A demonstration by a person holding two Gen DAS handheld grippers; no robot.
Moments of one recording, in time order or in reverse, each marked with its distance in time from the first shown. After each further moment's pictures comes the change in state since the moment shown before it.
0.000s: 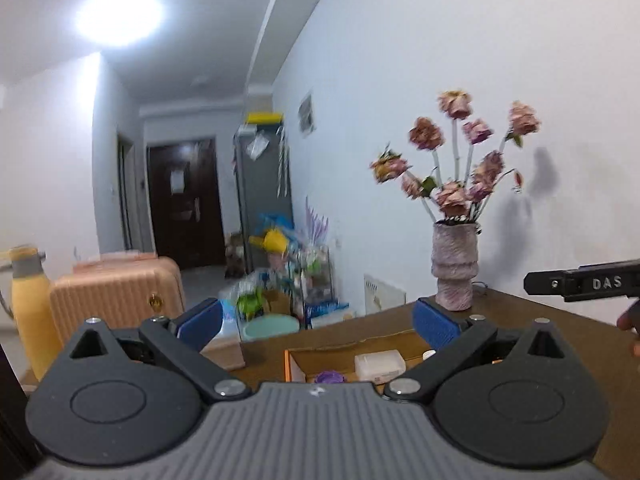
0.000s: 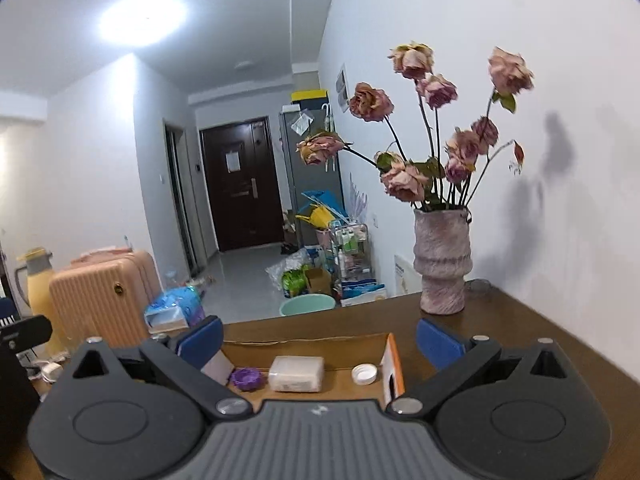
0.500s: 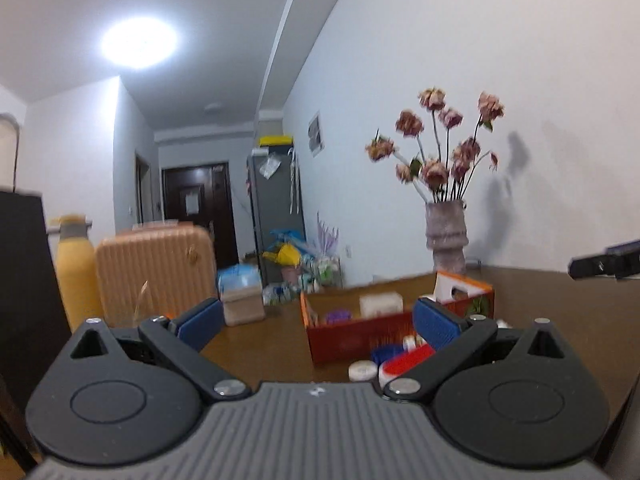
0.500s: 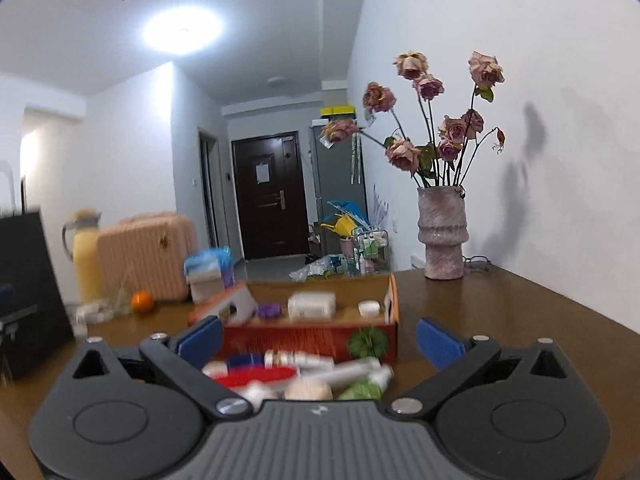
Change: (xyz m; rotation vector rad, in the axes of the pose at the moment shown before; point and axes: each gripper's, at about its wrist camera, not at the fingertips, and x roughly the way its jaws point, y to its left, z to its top) left arm -0.134 -0.011 -0.142 0.000 -0.051 0.051; right arm -0.125 -0.018 -0.149 -0.098 -0.039 0.046
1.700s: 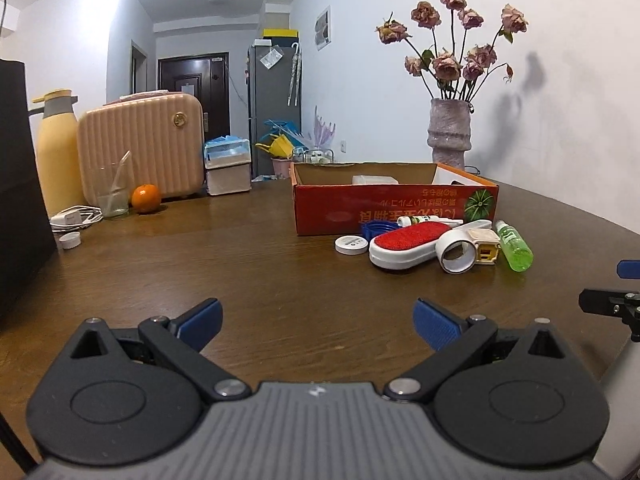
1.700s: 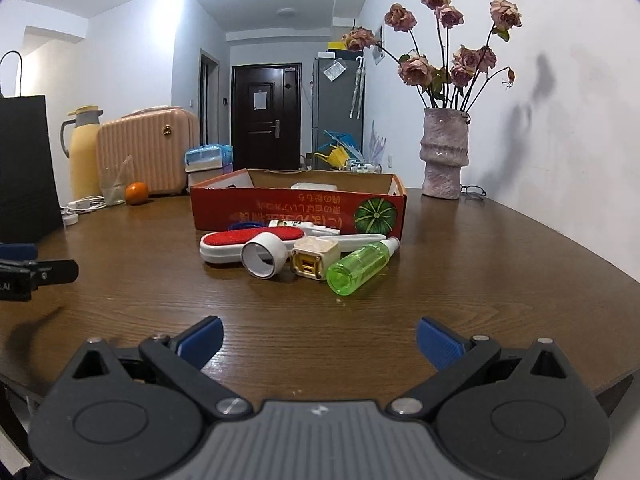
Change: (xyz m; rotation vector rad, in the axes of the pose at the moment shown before) left arm 0.037 0.006 -0.061 -0.095 0.323 -0.040; right arm 0.003 0.032 -0.074 -0.074 0.184 -0.017
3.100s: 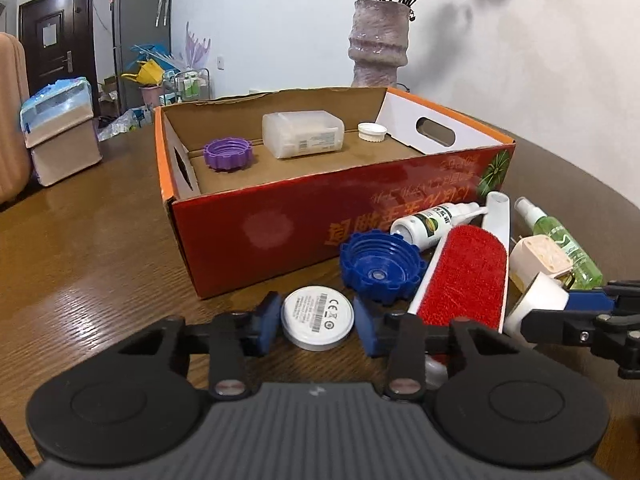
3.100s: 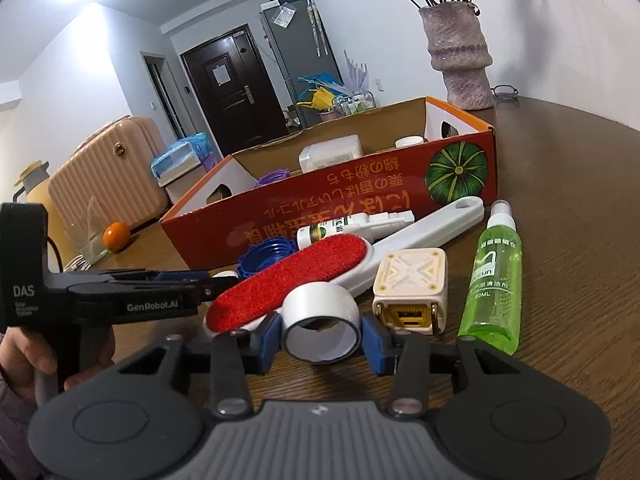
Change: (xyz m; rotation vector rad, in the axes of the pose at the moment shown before) left arm 0.245 0.014 0.080 0.156 0.288 -0.377; right arm 0.163 0.027 0.061 0.331 0.182 0.074
